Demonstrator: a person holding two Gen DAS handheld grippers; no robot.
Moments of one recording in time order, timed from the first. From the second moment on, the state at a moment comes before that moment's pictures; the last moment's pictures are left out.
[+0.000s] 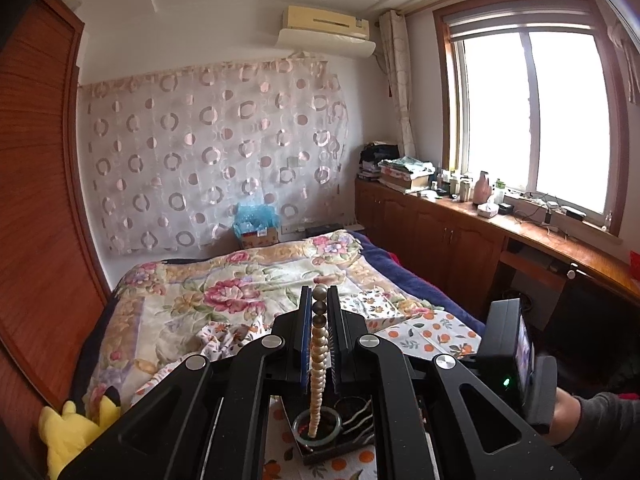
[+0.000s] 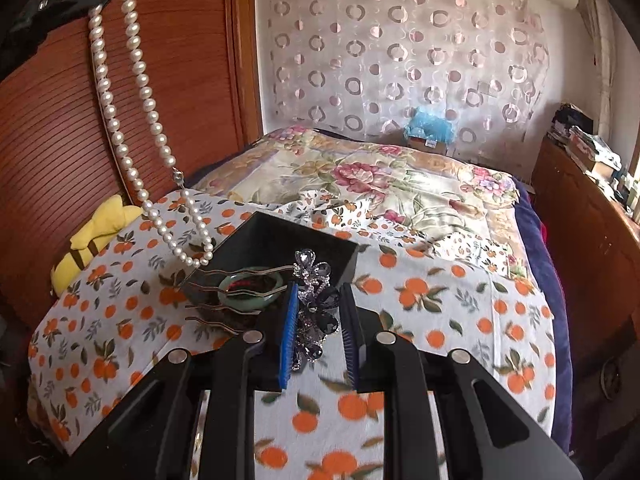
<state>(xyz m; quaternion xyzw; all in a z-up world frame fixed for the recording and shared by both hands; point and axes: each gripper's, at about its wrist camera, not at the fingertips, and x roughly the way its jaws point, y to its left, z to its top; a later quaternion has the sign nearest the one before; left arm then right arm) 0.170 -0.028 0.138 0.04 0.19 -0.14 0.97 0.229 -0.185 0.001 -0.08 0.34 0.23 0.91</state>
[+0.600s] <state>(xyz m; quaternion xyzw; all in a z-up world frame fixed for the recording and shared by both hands) 0.234 -0.022 0.107 0.04 0.21 -0.14 0.97 0.256 -0.151 -0.034 -0.14 0.37 0.23 0.89</state>
